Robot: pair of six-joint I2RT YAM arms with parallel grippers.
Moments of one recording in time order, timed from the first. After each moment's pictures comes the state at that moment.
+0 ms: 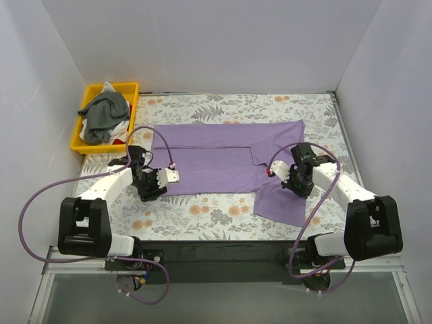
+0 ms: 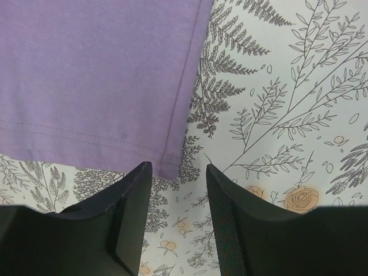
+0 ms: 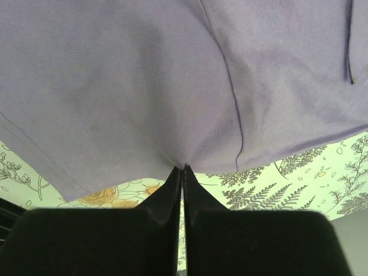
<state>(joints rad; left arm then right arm) -0.09 1.36 0.77 -0.75 0.38 1.20 0.24 1.34 0.78 -0.82 -0.04 -0.87</state>
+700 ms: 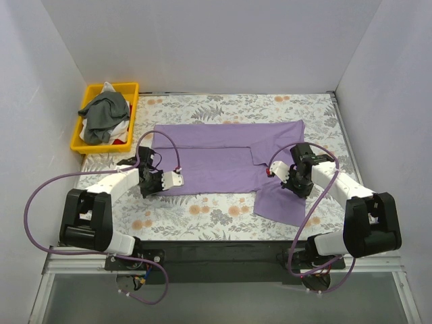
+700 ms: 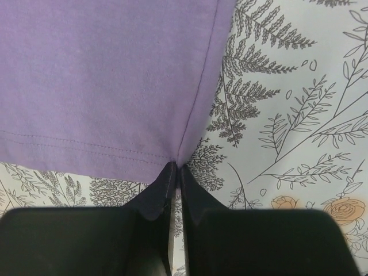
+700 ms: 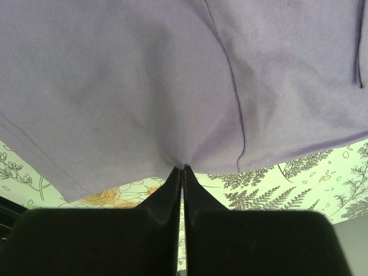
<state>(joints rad) -0.17 1.43 0.74 -0.65 0.22 1.21 0.24 1.36 0.79 -0.82 -0.04 -0.87</state>
